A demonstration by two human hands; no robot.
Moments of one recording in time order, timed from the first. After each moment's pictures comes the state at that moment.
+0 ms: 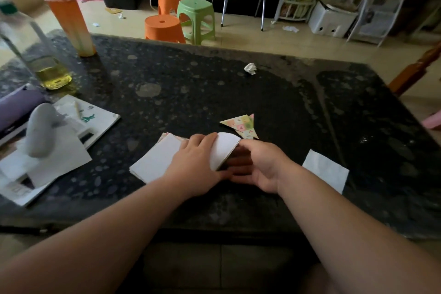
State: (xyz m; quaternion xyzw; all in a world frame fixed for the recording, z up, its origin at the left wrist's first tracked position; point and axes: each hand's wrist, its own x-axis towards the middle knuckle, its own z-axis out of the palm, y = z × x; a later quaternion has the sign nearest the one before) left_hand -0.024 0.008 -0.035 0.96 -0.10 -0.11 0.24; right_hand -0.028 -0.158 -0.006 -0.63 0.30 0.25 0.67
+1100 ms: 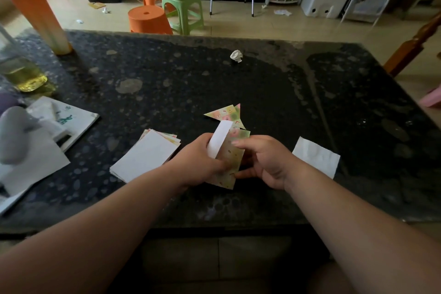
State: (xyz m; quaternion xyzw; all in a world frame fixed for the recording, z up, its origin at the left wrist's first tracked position) left_hand -0.018 -0.028 -0.033 0.84 -0.01 -0.27 0.46; right_hand -0.040 -0.205 -0.014 -0.65 0.19 0.24 0.70
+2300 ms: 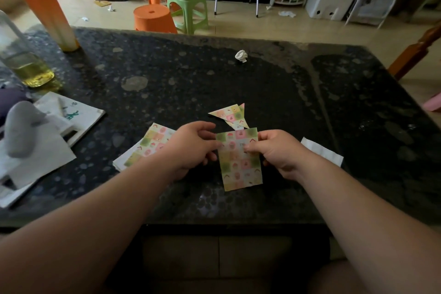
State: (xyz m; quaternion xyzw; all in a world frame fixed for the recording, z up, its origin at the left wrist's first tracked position) left_hand -0.003 -0.019 -0.021 0.79 0.07 -0.24 0.57; right_hand -0.032 -0.218 -0.001 -0.78 0.20 0.23 0.55
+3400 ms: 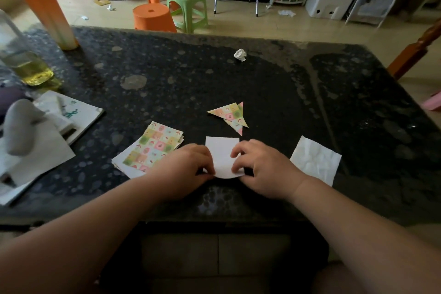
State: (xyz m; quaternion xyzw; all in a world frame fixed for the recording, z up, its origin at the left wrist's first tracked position) left_hand -0.032 0.014 -0.037 0.92 -0.30 -0.15 0.19; right_hand -0.057 -0.222 -0.034 -0.95 -0.23 0.10 0.16
